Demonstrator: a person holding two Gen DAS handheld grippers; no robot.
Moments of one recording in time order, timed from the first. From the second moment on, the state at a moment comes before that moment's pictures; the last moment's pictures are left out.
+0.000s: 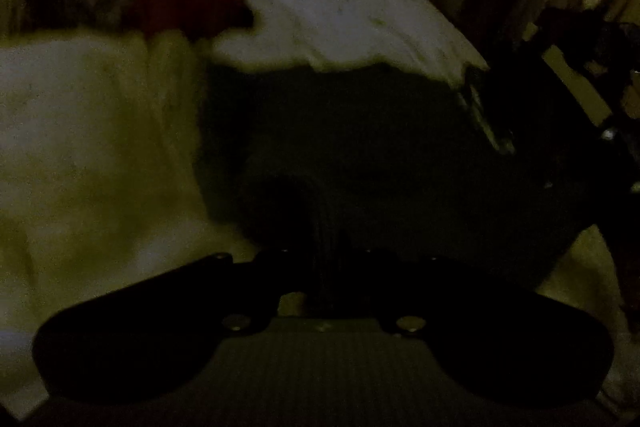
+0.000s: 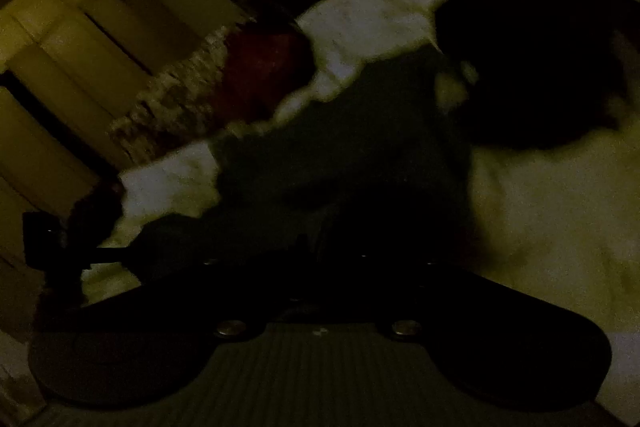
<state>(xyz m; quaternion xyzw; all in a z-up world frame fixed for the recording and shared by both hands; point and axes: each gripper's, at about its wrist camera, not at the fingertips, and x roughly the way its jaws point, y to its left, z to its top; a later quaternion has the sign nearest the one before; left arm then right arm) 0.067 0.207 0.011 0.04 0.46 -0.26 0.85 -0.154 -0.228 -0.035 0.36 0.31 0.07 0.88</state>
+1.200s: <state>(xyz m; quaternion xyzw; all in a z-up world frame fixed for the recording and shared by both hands) 0.362 0.143 -0.041 0.14 0.41 0.02 0.90 0.116 -0.273 -0.023 0.03 0.25 -0.05 0.97</state>
